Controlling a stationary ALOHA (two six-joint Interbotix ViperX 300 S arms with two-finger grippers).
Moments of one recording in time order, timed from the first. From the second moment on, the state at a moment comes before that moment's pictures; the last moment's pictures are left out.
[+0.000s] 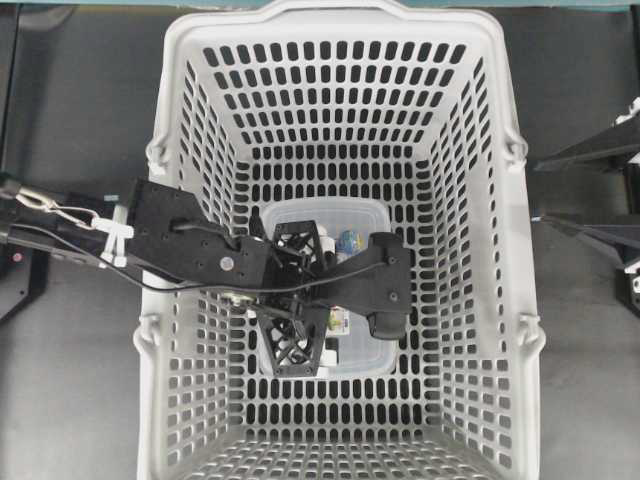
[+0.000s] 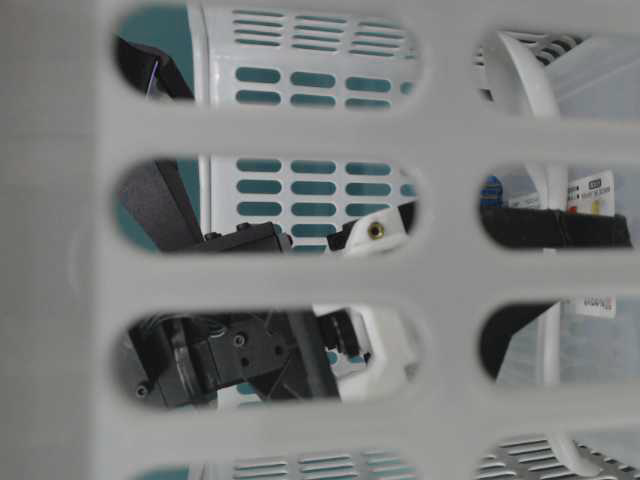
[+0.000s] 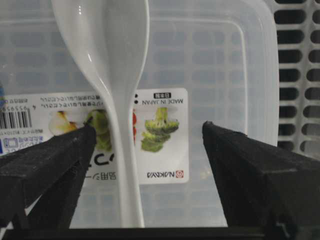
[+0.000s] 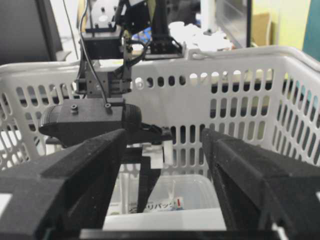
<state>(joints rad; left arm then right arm) -0.15 0.23 0.15 0.04 0.78 -0.20 -0.01 -0.98 1.20 0.02 -0.24 0.03</state>
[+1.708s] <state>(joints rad) -0.12 0.15 -0.25 0.04 1.21 -0.18 -0.01 -0.99 1.22 0.02 -0.24 0.03</state>
